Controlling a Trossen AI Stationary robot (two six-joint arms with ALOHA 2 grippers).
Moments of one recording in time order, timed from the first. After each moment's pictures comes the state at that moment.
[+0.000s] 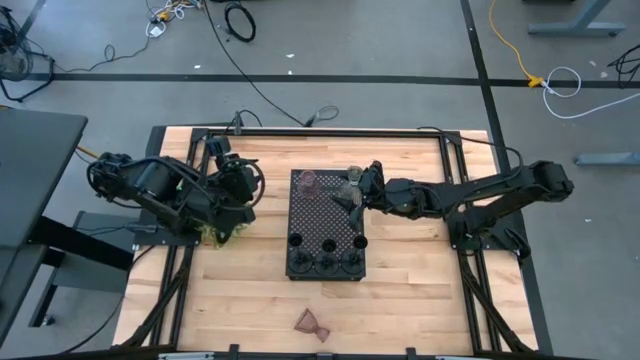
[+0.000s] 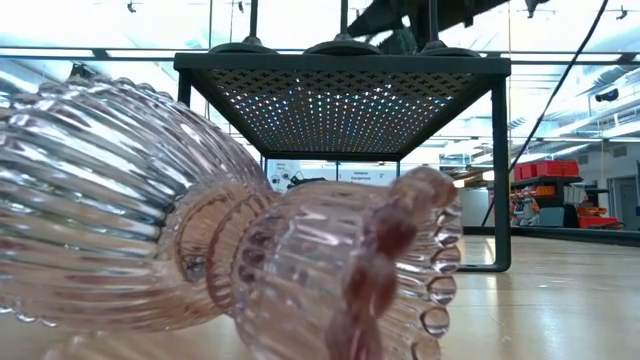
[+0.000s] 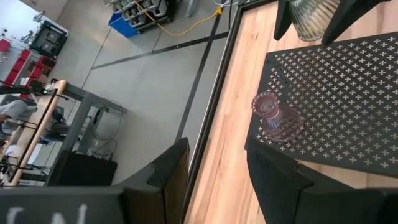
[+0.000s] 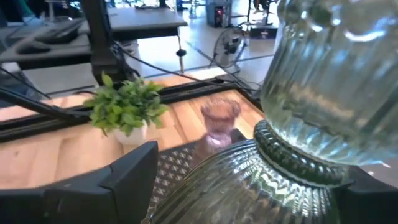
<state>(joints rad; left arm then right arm) -0.39 1.46 1.94 -1.51 -0.96 -0.22 0.10 1.34 0.88 0.19 0.46 0.14</state>
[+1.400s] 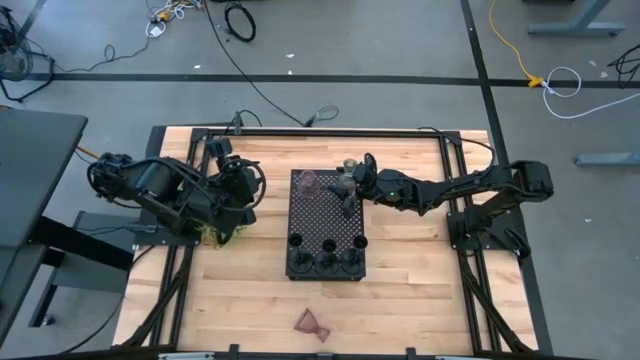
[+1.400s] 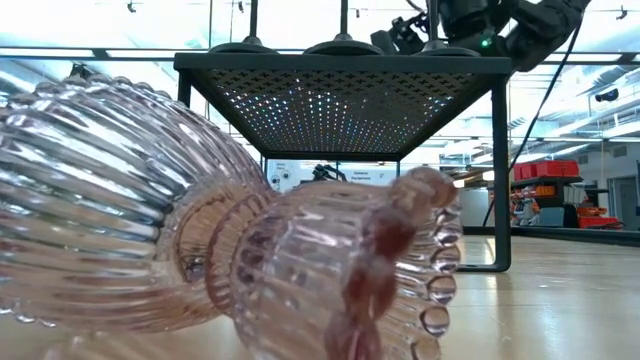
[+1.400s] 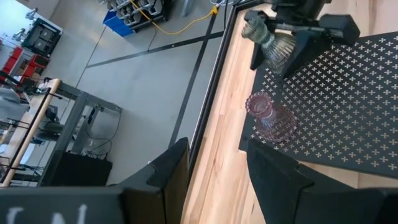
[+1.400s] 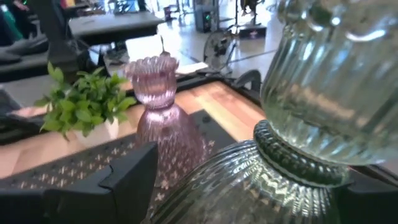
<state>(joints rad) -0.39 1.47 1.94 -1.51 -0.94 -0.22 -0.08 1.49 0.70 0.58 0.32 0.16</state>
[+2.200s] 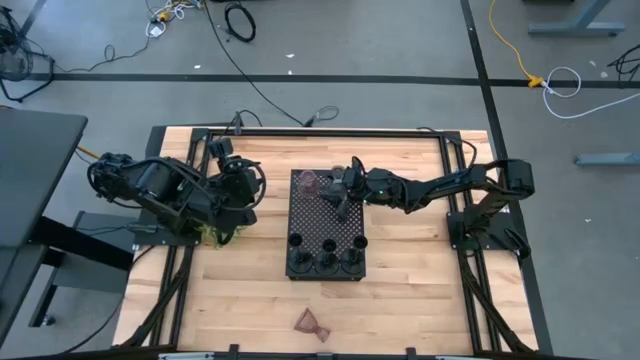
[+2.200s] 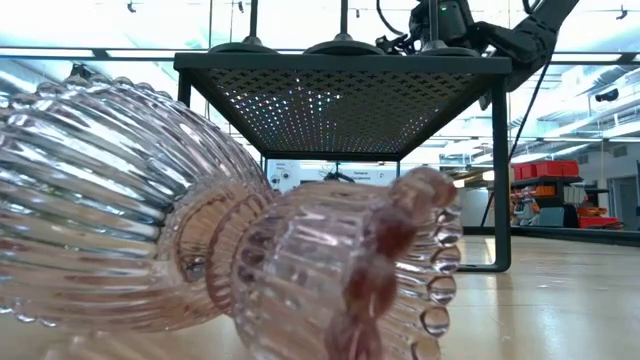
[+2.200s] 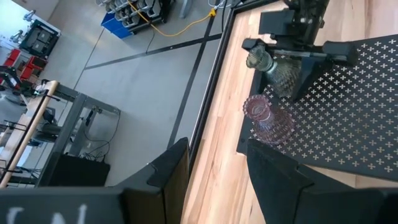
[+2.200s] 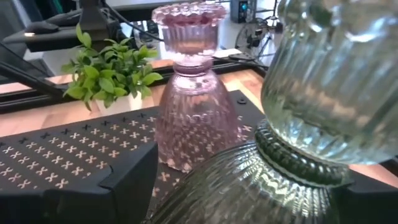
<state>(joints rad) -0.39 1.47 1.94 -1.49 -0.94 -0.21 -0.12 1.63 0.73 0.67 0.13 0.08</state>
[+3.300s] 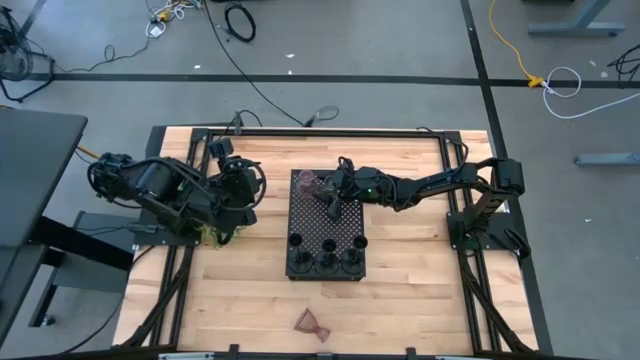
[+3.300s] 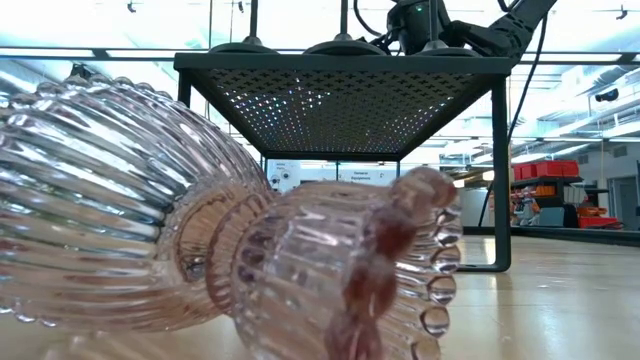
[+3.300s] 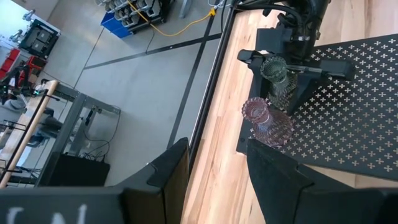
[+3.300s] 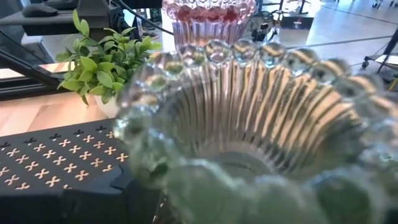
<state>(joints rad) -0.39 1.47 1.94 -1.49 -0.94 -0.21 -0.12 1.71 0.85 0.59 0.12 0.04</state>
